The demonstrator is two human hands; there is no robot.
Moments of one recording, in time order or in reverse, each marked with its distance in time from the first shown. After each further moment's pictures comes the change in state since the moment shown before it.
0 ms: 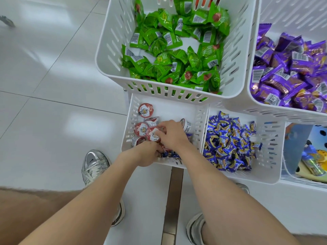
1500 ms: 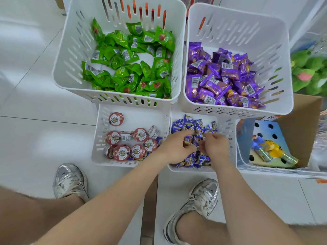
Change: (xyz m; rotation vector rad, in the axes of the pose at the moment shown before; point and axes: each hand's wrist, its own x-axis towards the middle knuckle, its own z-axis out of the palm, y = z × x) left_hand 0.015 0.199 -0.008 -0.515 0.289 0.251; right_hand -0.101 0.134 -0.134 0.658 0.658 0.547
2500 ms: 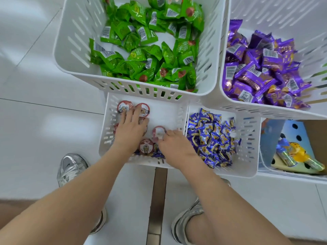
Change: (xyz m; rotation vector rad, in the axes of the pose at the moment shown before) left_hand 0.001 -0.170 -0.094 1.109 0.382 -0.007; right_hand -0.064 -0.006 0.121 -1.526 -0.547 -1.288
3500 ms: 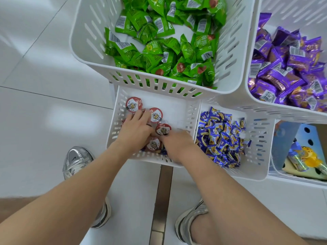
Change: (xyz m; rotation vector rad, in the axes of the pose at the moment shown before) left_hand -0.017 -0.013 -0.019 -0.021 -0.034 0.180; right_hand 0.040 -0.010 0.009 0.126 -0.273 0.084
